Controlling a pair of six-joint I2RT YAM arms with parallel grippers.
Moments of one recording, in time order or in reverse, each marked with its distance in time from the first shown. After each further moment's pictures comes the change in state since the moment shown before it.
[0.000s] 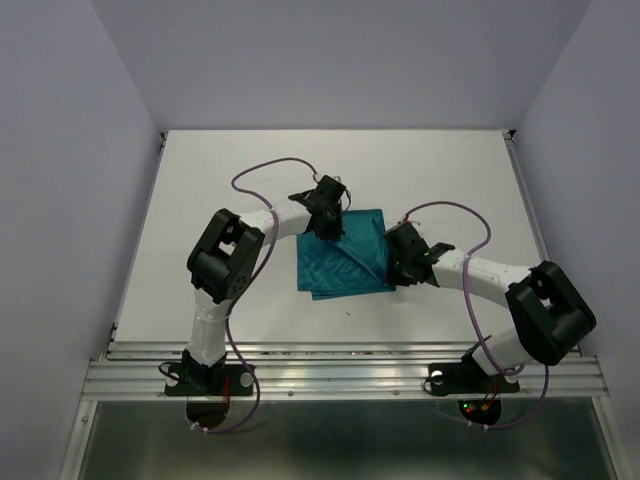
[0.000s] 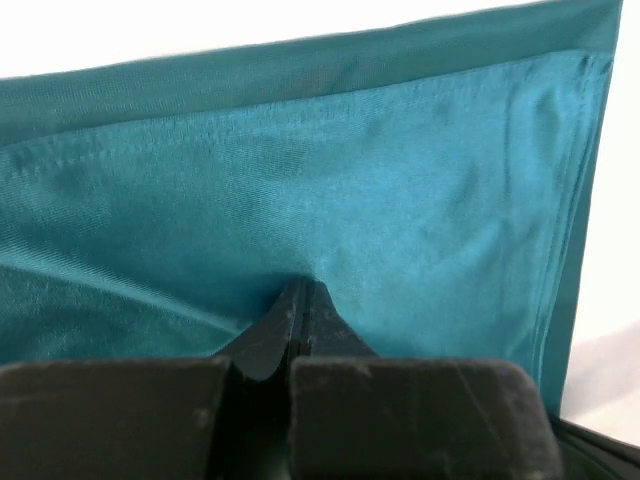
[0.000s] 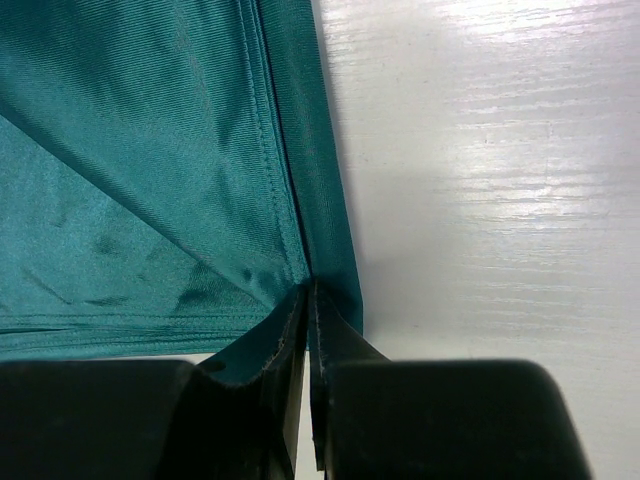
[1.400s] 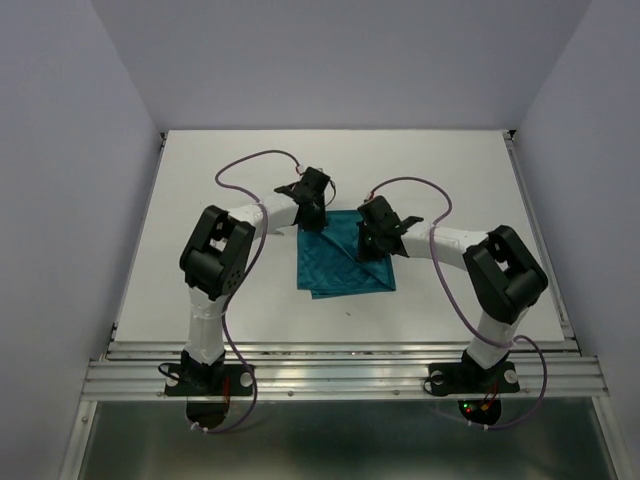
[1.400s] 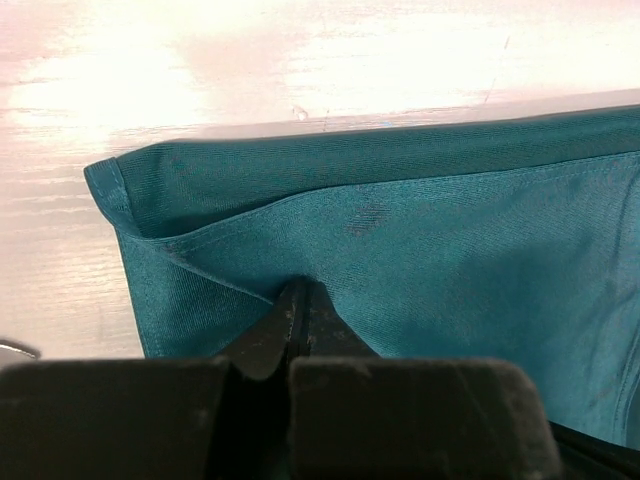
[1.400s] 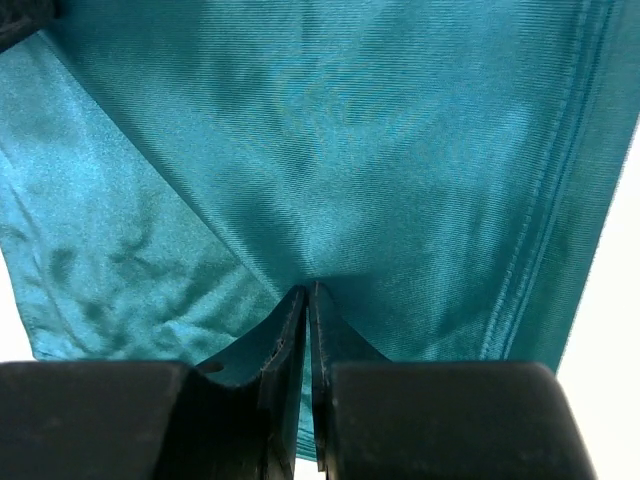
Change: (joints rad) left arm 0.090 0.003 0.004 -0.038 -0.075 0.064; right arm 0.007 0.311 0.319 0.055 -0.133 -0.113
